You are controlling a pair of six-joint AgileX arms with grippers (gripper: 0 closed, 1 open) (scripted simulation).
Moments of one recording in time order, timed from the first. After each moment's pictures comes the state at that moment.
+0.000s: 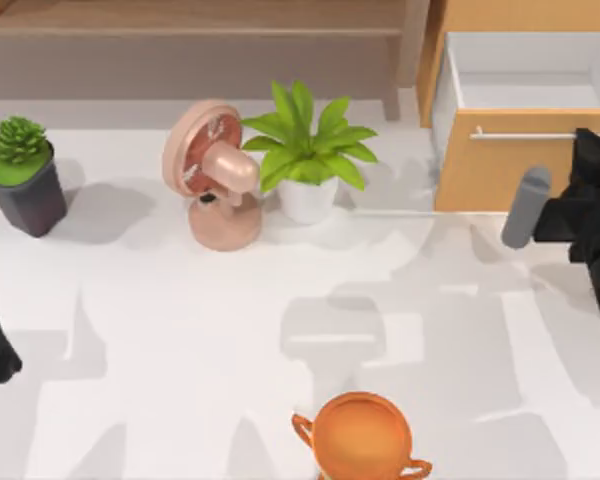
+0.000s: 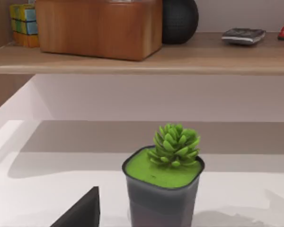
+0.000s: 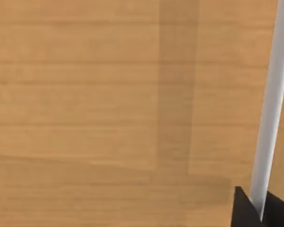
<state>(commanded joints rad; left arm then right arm) 0.00 0.00 0.00 0.00 0.00 0.00 0.25 2.06 0.51 1.53 0.28 -1.55</state>
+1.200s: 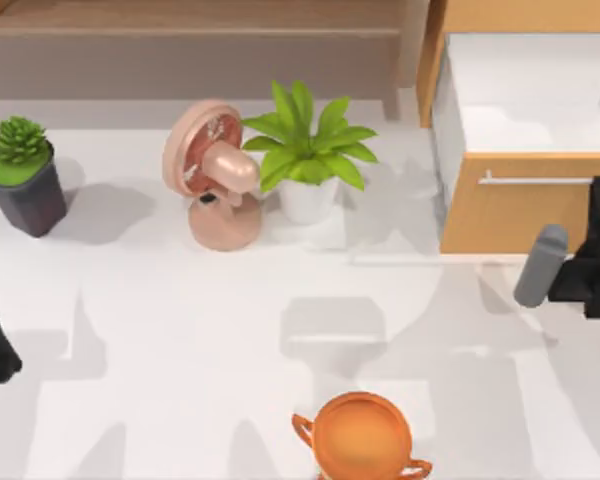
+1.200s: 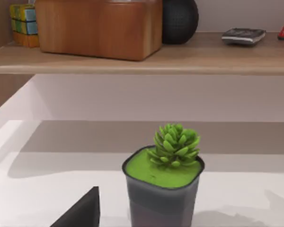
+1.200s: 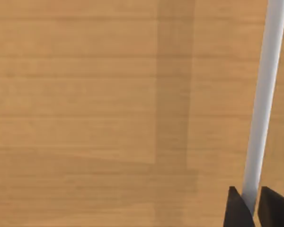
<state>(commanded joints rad) 0.00 0.00 0.00 0.00 0.00 0.00 0.32 2.00 0.27 1.71 0.35 -1.55</state>
